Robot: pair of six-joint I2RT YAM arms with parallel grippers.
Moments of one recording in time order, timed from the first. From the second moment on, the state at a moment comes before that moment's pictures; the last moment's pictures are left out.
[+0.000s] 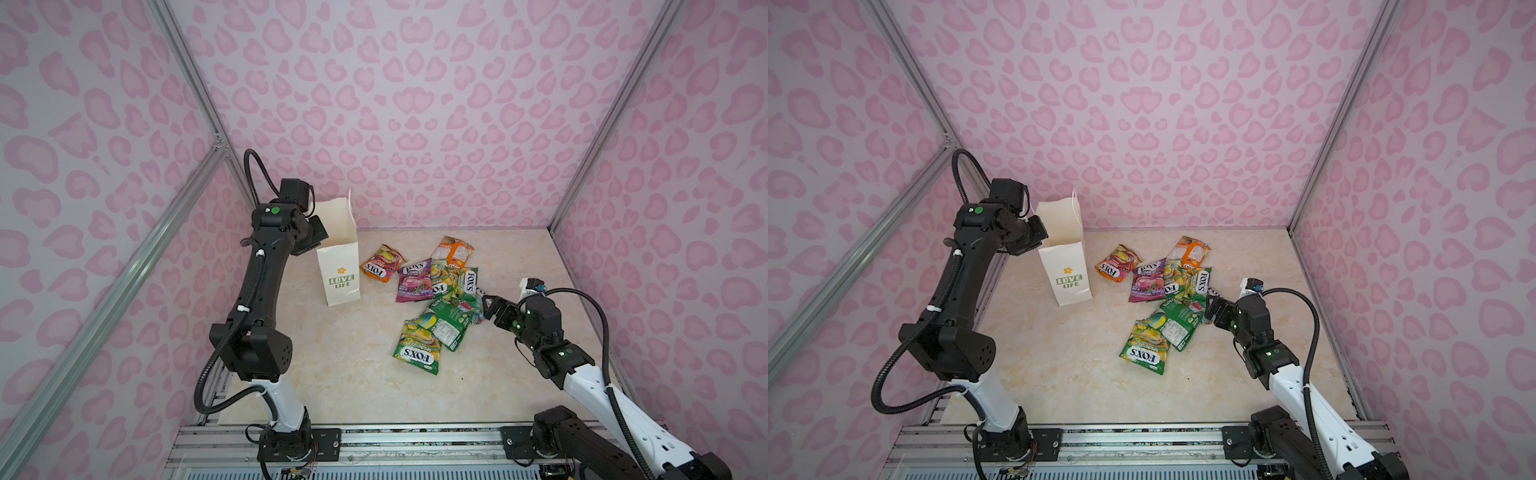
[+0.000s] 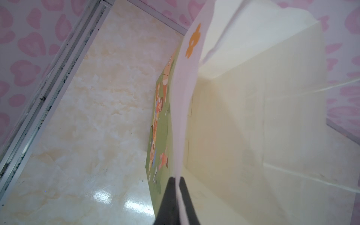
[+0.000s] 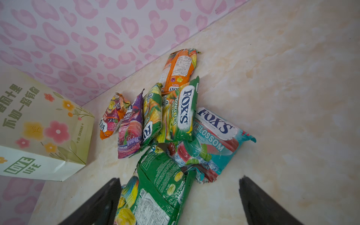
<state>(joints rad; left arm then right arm) -0.10 1.75 1.99 -1.23 -0.05 -0.52 0.29 0.91 0.51 -0.12 0.03 0.63</state>
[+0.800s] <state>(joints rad) -0.16 1.16 1.17 -0.88 0.18 -0.47 0.30 1.14 0.49 -0.08 -0.12 0.67</state>
